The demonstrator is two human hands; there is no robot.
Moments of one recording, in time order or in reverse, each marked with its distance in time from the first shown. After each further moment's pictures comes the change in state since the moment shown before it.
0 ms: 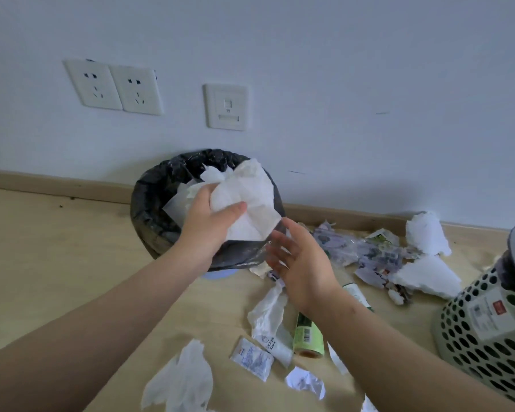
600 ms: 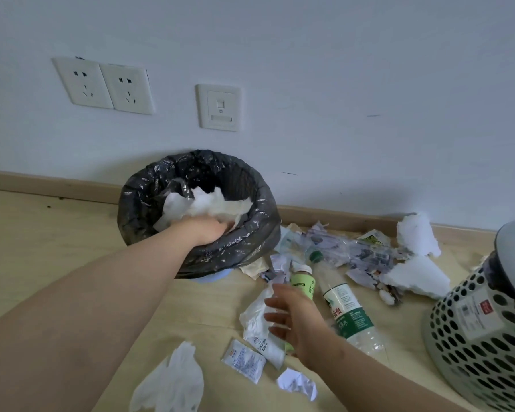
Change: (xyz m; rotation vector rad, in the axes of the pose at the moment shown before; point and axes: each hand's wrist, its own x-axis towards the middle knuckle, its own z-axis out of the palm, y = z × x) left_hand 0.074 -0.039 -0.011 1.367 -0.328 -0.313; right_hand -0.013 0.049 -0.048 -0.326 0.158 0.268
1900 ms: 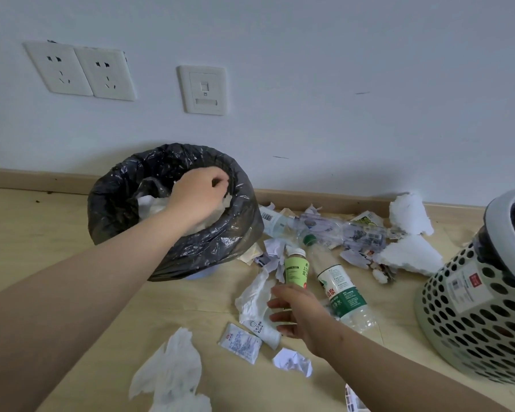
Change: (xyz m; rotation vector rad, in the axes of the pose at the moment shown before) left_hand -0.031 0.024 -0.020 -0.364 0.471 0.385; right_hand 0.008 0.012 -0.025 -0.187 -0.015 0.063
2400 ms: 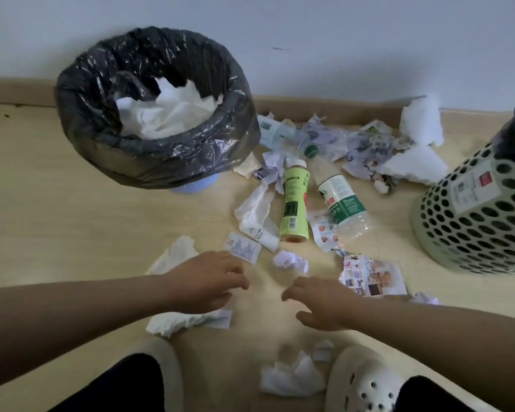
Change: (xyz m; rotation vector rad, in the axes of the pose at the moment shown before) left_hand -0.195 -0.091 0.092 0.294 -0.684 0.900; right_hand -0.033 0.106 -0.049 -1.662 -0.439 -0.340
